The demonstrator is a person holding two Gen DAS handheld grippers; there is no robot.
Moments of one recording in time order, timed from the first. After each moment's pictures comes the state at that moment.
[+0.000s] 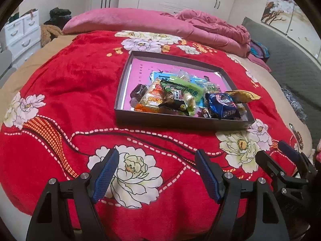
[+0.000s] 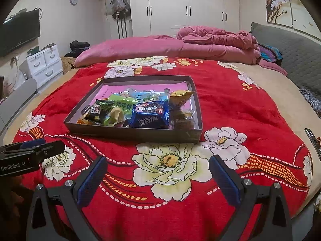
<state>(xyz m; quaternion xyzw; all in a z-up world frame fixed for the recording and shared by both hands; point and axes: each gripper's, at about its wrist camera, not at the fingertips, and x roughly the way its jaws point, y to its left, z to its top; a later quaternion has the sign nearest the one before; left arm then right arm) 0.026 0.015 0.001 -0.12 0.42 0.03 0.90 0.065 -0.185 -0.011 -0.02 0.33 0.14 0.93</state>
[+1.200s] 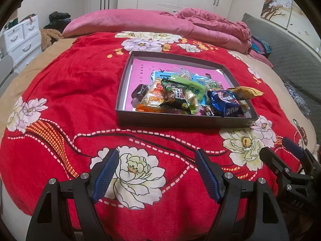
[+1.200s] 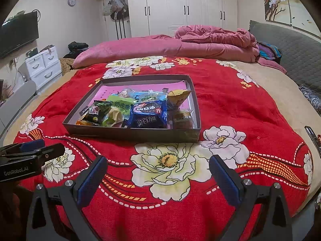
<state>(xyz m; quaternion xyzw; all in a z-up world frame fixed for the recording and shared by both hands) 0.028 0.012 0.001 -0.10 0.42 0.04 0.90 0.066 -0.187 -0.011 -0.02 0.33 0.13 0.93</state>
